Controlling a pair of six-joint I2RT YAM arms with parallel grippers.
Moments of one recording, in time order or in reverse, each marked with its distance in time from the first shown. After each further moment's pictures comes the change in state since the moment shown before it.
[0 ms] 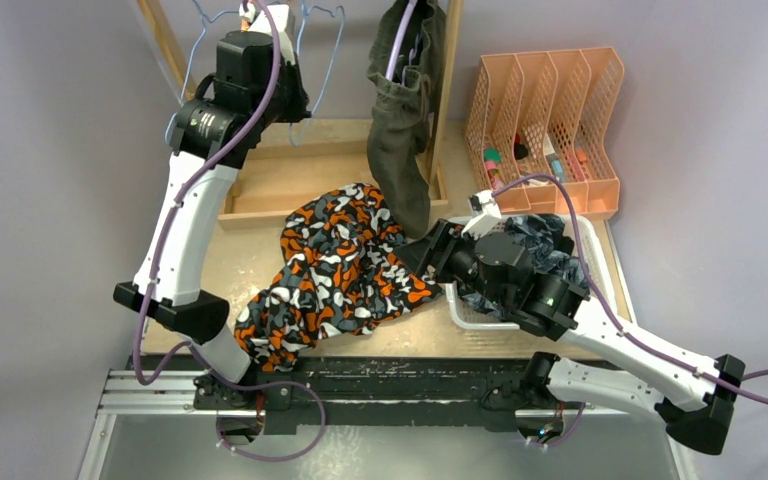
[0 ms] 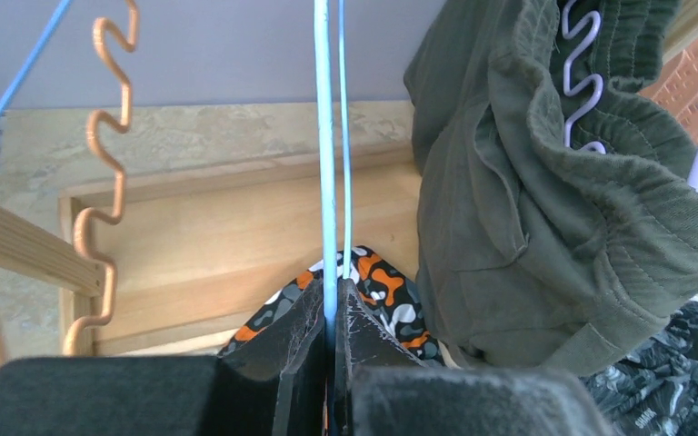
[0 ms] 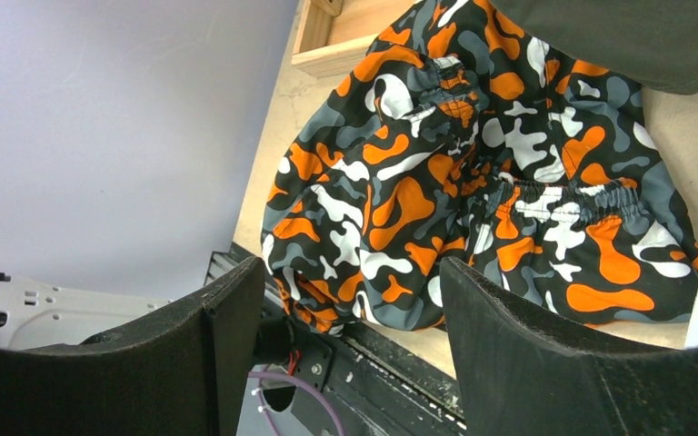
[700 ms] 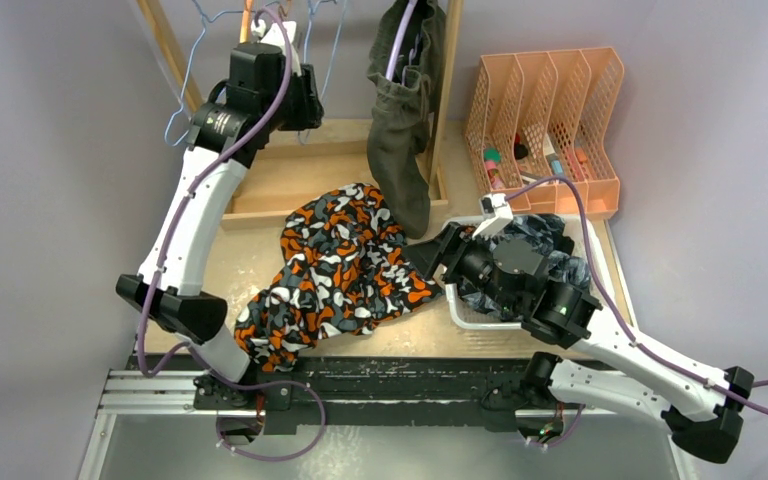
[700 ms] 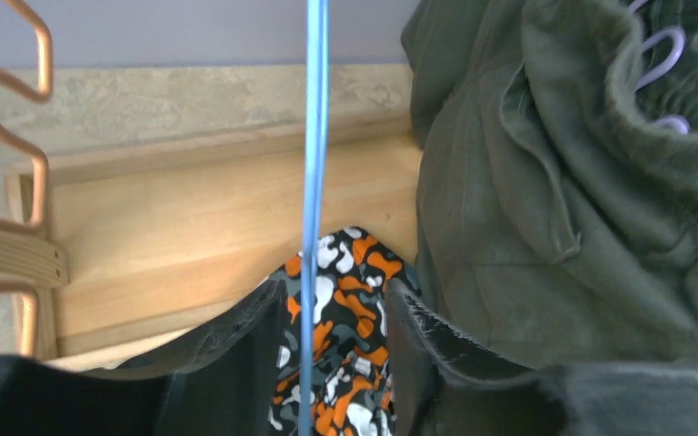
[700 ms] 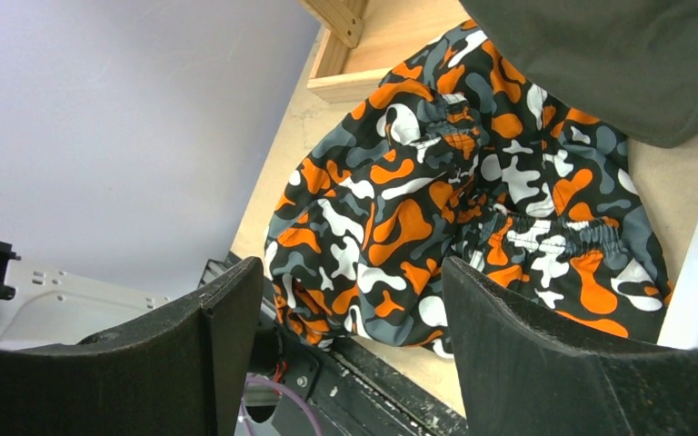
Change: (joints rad) left arm 0.048 0.018 -0.142 0.098 0.099 -0.003; right arm 0.000 -0.084 -0.038 0.043 0.015 -0.090
